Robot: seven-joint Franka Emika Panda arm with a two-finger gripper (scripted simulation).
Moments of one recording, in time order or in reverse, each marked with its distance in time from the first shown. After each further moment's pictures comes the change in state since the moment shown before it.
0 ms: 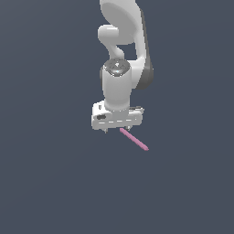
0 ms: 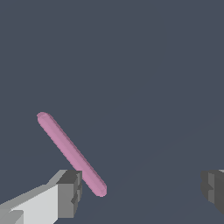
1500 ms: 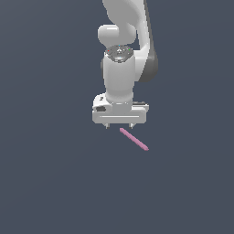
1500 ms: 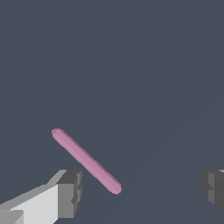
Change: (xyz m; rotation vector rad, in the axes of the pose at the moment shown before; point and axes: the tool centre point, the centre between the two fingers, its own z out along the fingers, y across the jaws) arm 0.008 -0.009 -0.033 0.014 0.028 0.161
